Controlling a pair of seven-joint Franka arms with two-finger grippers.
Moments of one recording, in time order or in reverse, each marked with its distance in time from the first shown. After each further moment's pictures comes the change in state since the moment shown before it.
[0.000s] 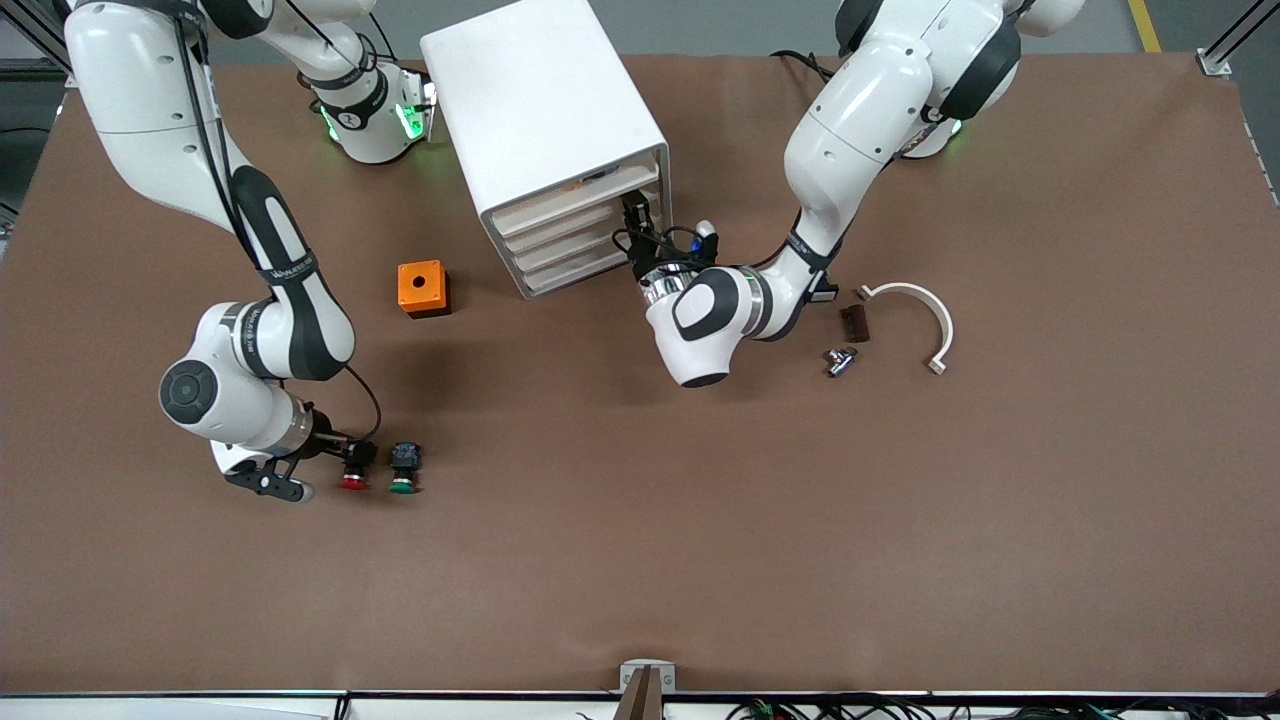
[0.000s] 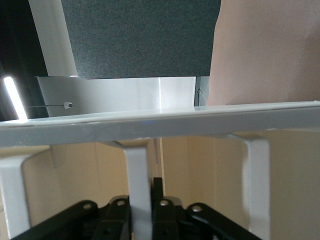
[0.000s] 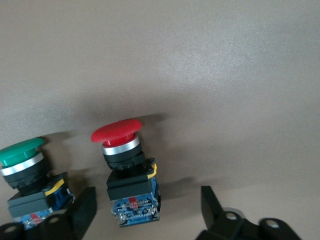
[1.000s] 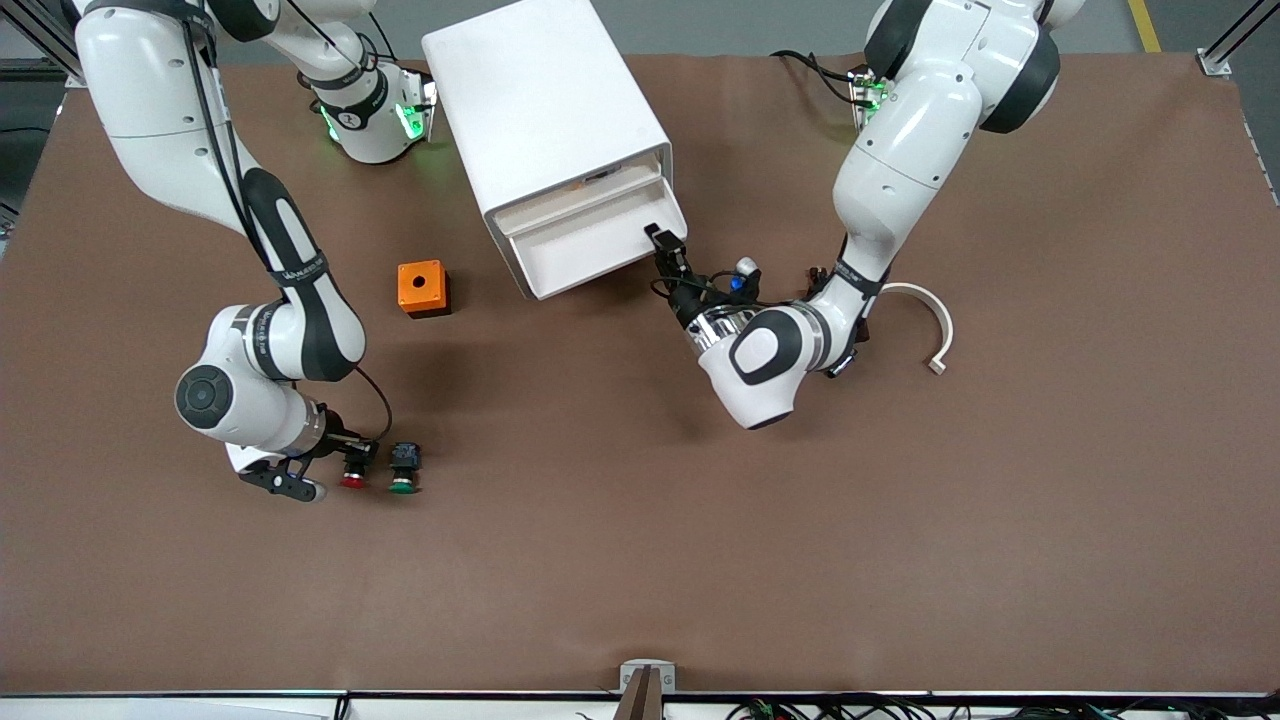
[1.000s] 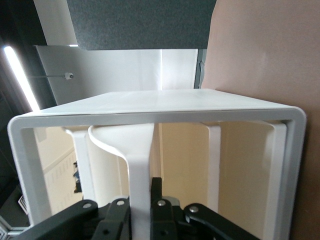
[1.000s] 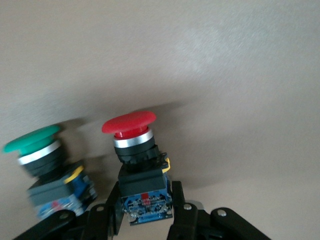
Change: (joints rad) left arm 0.159 0.003 0.008 0.007 -0.002 -0.012 -0.011; right arm 0.036 -0.011 0.004 0.027 0.002 -0.089 0.098
